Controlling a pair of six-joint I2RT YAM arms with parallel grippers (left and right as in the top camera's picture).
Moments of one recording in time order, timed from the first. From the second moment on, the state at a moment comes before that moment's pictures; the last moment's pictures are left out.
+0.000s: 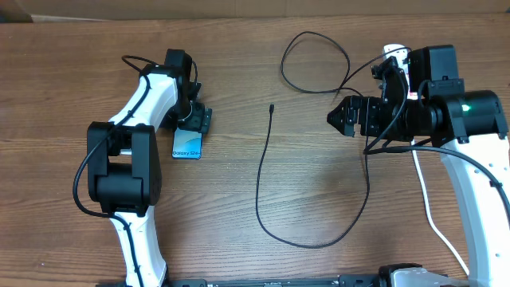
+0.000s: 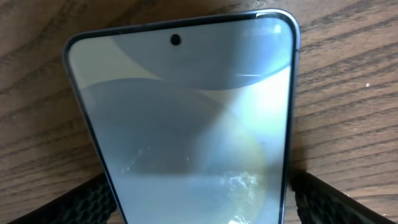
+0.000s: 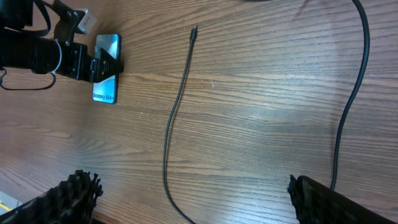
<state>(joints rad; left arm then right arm) -0.11 2.19 1.61 -0.95 0.00 0.03 0.09 1.42 1.52 -1.25 -0.40 0.17</state>
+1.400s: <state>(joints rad) -0.11 2.21 1.80 -1.18 0.05 -0.10 0.09 1.42 1.52 -1.24 -0.40 0.17</state>
